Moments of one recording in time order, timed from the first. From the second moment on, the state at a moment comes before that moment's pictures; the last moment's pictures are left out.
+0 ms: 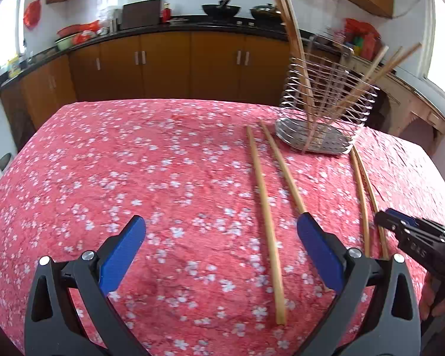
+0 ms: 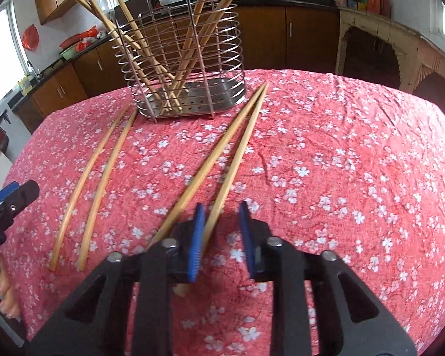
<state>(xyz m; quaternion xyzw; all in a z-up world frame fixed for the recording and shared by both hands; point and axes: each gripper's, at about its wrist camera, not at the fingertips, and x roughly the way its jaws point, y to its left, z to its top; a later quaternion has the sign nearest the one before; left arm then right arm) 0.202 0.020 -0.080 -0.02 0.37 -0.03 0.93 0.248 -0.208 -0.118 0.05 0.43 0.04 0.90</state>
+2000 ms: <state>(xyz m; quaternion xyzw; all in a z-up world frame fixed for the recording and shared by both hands) 0.232 0.029 -0.105 -0.03 0.42 -0.03 0.91 0.228 -0.289 -0.122 0.10 0.42 -0.03 0.90</state>
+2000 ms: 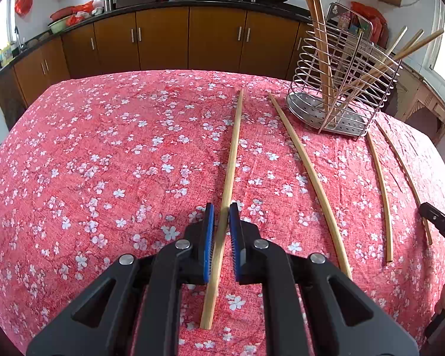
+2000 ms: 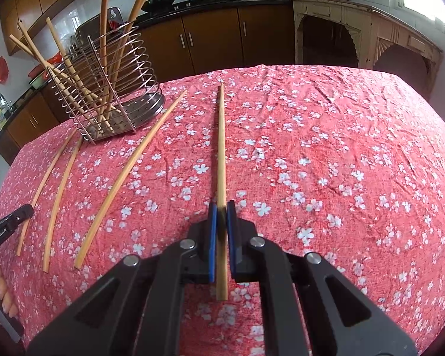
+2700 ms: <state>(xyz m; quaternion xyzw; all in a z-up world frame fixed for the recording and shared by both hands) 0.224 0.026 -0.103 -0.02 0.42 -0.02 0.91 0.219 -0.282 -0.118 0.09 0.42 -0.03 0.90</state>
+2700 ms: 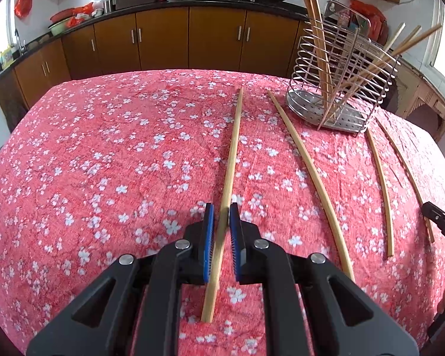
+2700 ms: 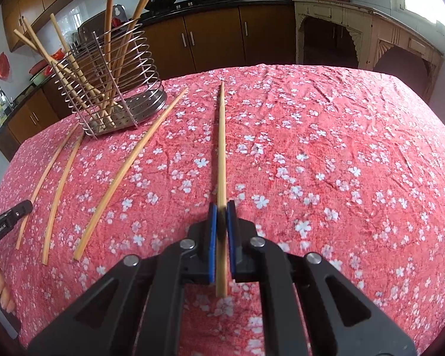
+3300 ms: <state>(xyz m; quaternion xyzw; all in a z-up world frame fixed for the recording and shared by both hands) 0.182 0.033 -0.060 -0.03 0.34 -0.04 0.94 0.170 -0.285 -0.065 0.05 0.32 -0.04 0.95</state>
